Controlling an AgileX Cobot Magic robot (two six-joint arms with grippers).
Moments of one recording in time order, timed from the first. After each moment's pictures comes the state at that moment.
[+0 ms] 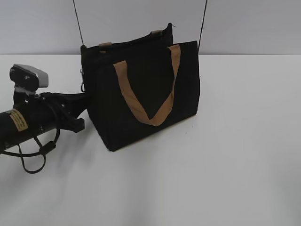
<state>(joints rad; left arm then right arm) -0.27 1.91 -0.51 0.43 -1.11 -0.17 0.09 0.06 -0.52 0.12 1.10 -0.19</state>
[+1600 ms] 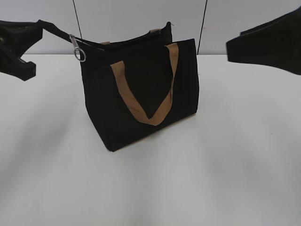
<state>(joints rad) -0.27 1.23 -0.54 0.39 -0.52 -0.01 0.15 1.04 -0.83 1.08 0.80 -1.12</state>
